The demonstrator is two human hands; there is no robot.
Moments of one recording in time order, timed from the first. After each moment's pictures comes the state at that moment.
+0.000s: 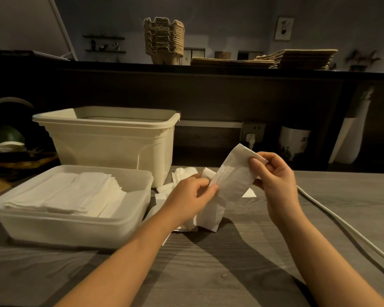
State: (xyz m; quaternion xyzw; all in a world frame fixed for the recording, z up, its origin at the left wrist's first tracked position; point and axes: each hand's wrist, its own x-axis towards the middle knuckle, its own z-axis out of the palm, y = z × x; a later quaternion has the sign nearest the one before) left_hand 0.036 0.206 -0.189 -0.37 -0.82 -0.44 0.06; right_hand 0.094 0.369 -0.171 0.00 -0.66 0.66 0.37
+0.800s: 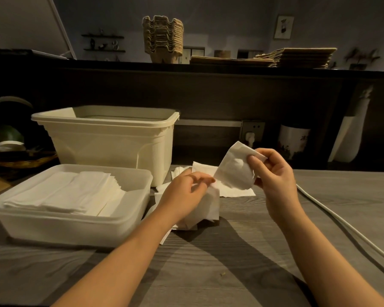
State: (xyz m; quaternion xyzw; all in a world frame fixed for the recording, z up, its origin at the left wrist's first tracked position) left_hand 0.031 0.204 -0.190 -0.30 -0.84 -0.45 0.07; right_hand 0.100 0.367 -0.167 0.03 -0.67 0.65 0.35
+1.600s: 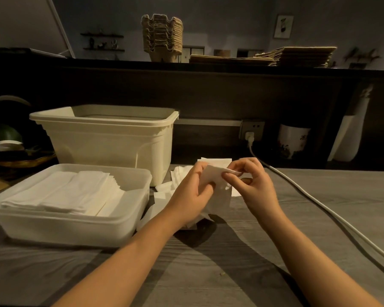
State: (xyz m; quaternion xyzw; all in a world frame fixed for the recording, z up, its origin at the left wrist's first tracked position) left_hand 0.045 0.209 -0.192 -0.37 -0.74 -0.57 0.02; right_hand 0.089 0.353 -0.184 0.07 -0.79 0.50 0.35
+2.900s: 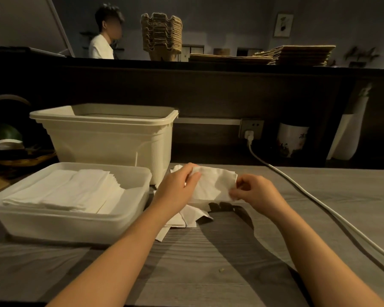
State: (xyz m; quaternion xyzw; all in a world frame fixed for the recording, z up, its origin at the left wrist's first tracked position) left_hand 0.019 0.197 -0.197 -0.29 -0.85 -0.42 0.12; right_hand 0.081 0.382 -0.193 -0.07 -0.93 0.32 0.16
